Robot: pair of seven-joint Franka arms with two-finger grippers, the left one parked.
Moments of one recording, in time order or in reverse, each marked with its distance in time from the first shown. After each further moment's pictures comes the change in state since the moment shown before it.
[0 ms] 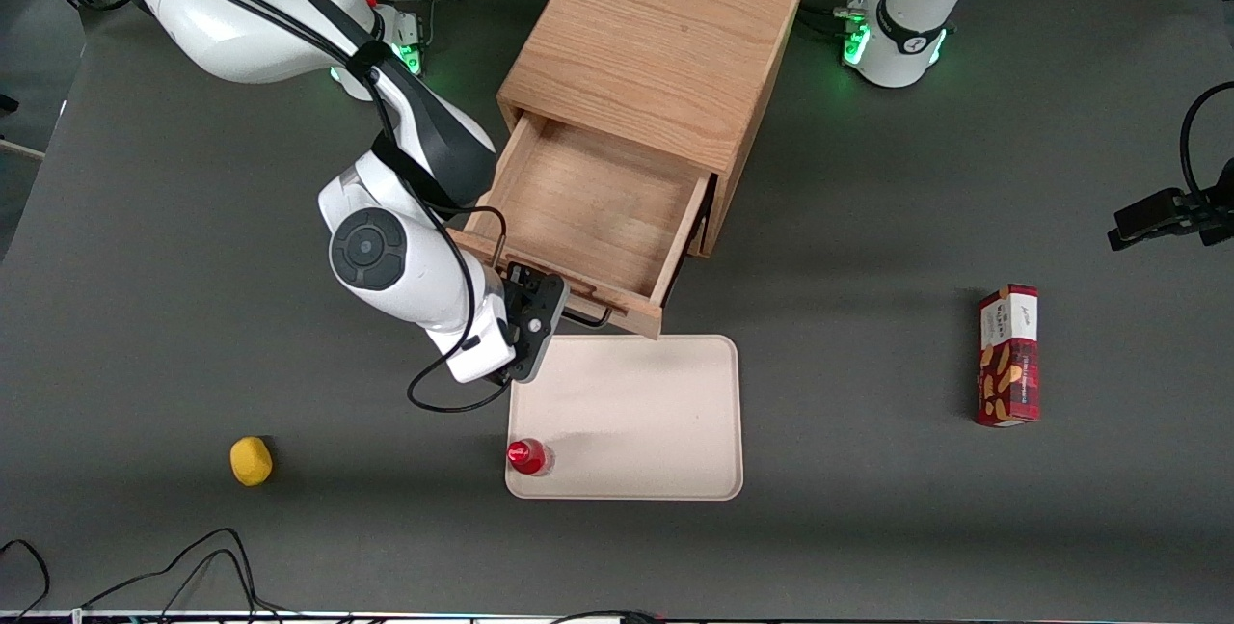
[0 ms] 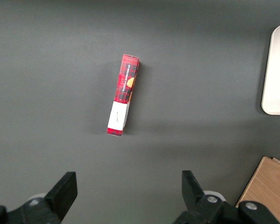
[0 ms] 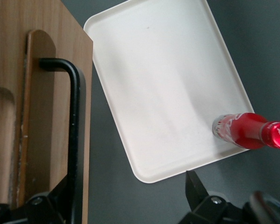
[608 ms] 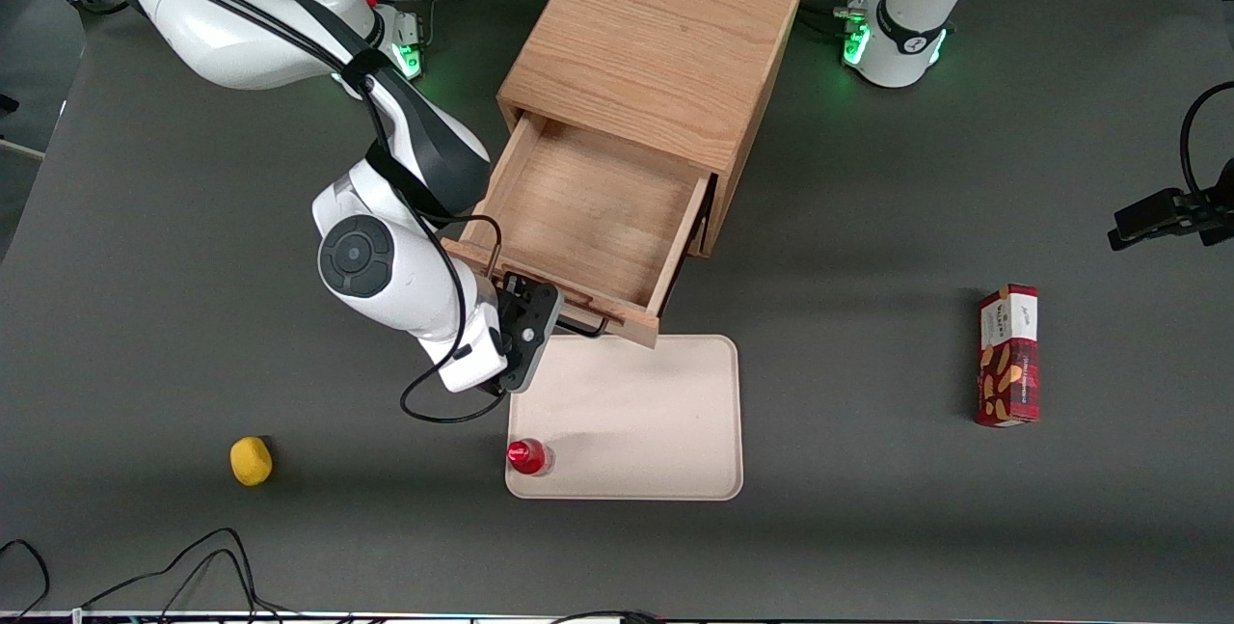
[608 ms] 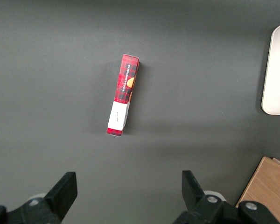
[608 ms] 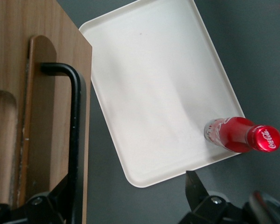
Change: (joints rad) arm -0.005 0.012 -0.001 0.016 0.000 0.021 -0.013
